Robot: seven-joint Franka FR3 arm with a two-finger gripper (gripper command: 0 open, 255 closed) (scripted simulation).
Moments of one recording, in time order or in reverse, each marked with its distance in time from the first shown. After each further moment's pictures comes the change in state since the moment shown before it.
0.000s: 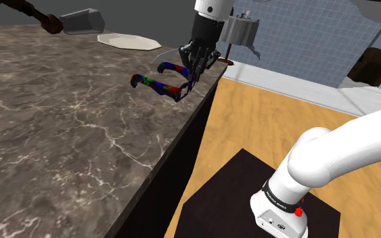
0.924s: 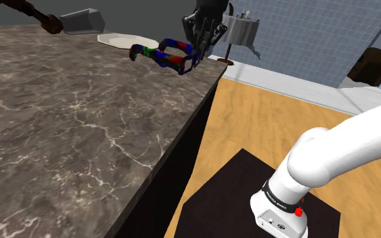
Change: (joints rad) arm -0.012 0.056 -0.006 0.223 -0.018 -0.168 0.013
